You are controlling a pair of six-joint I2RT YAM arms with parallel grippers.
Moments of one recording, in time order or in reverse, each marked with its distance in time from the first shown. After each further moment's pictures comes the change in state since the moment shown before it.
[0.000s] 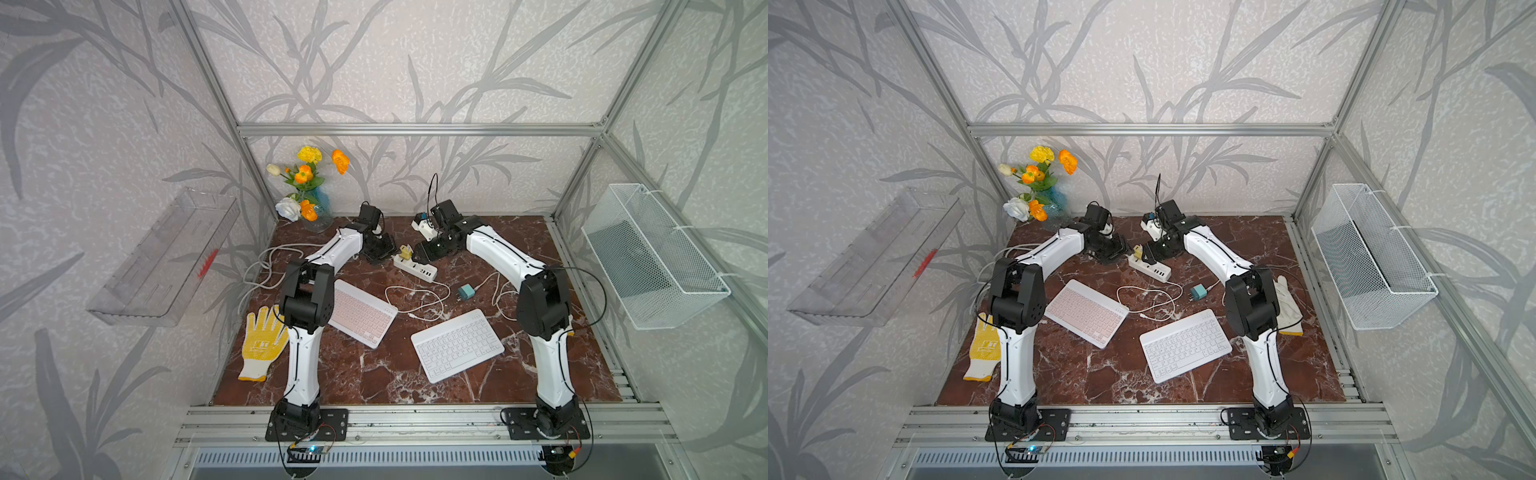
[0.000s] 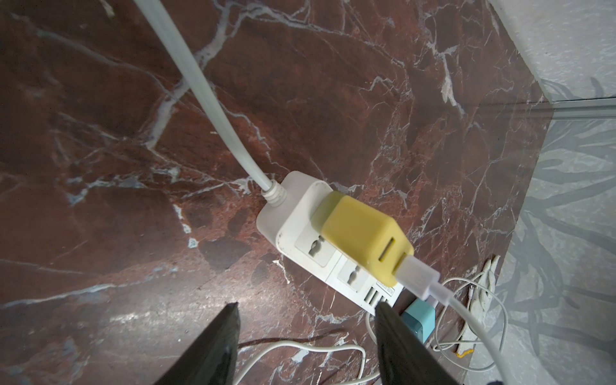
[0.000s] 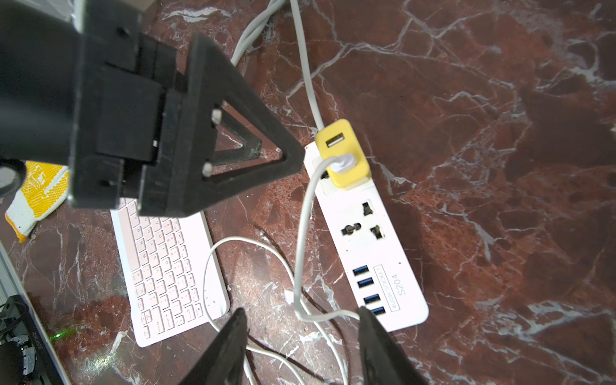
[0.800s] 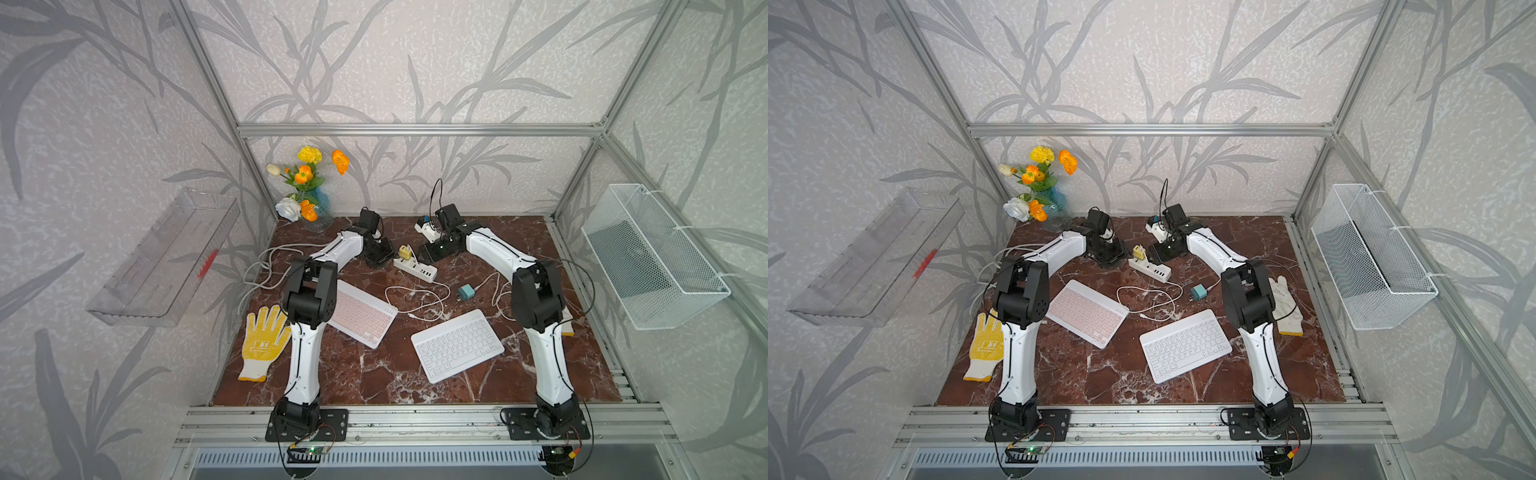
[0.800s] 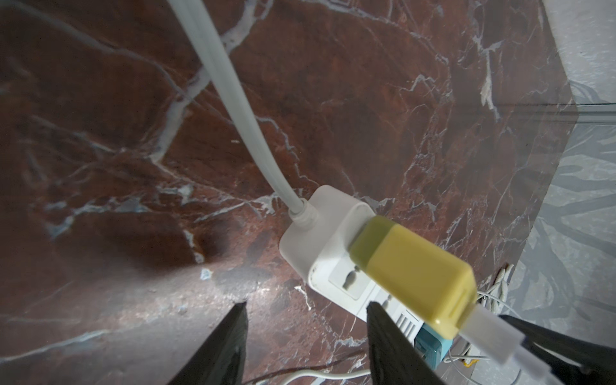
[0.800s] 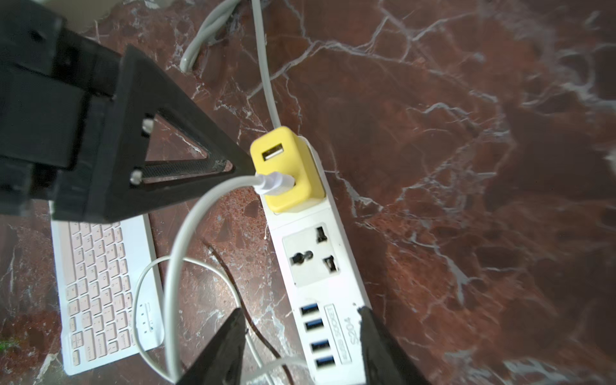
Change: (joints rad) left arm 0.013 0.070 -0.003 0.028 0.018 -0.003; right arm -0.031 0.117 -0.011 0.113 -0.023 -0.118
